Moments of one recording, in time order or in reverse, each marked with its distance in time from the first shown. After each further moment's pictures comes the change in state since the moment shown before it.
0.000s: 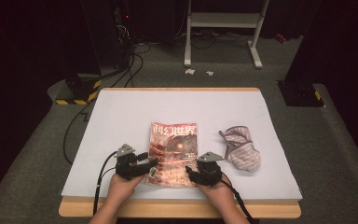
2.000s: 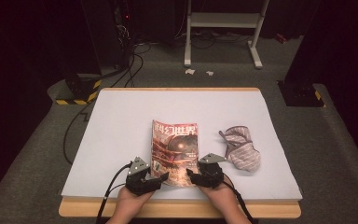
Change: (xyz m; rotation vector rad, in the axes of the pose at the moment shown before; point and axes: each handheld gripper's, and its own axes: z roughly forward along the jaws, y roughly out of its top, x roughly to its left) left arm -0.056 -0.023 0.000 0.028 0.018 0.136; right arm -0.002 -0.004 -0.006 0.015 0.035 -0.005
